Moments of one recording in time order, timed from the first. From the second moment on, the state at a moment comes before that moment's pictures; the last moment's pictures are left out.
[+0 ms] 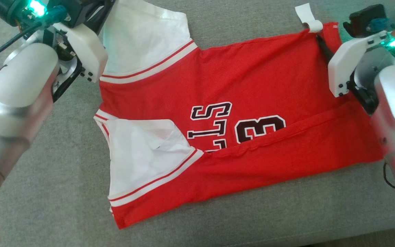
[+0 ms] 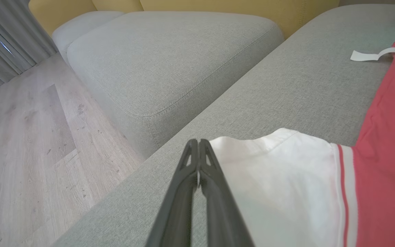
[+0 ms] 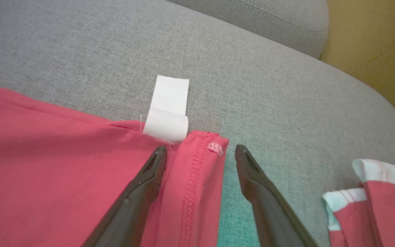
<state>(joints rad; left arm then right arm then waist) -1.23 0.43 -1.16 0.77 -0.70 -0.13 -0.06 -0.89 -0.31 0.40 0.81 0.17 0.13 0.26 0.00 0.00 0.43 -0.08</state>
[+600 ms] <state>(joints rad) -1.24 0.43 -1.19 0.78 -0.73 -0.13 -0.08 -0.99 -0.26 0.29 1.01 -0.11 0.13 0.12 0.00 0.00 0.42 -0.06</state>
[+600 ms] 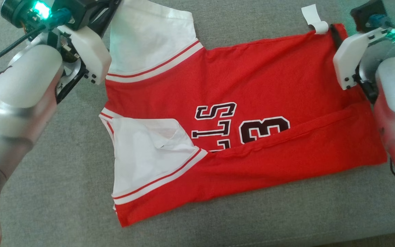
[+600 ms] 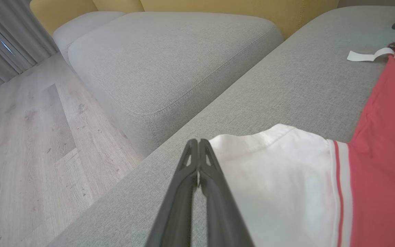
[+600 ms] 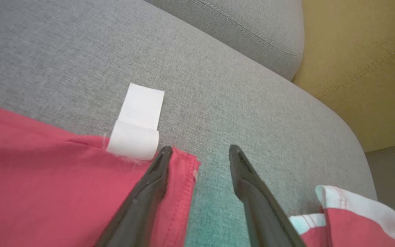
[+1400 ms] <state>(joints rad) -1.29 0.43 -1.19 0.81 -0.73 -0.08 -0.23 -1.06 -0.24 0.04 1.10 0.00 0.13 -0.01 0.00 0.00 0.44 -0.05</state>
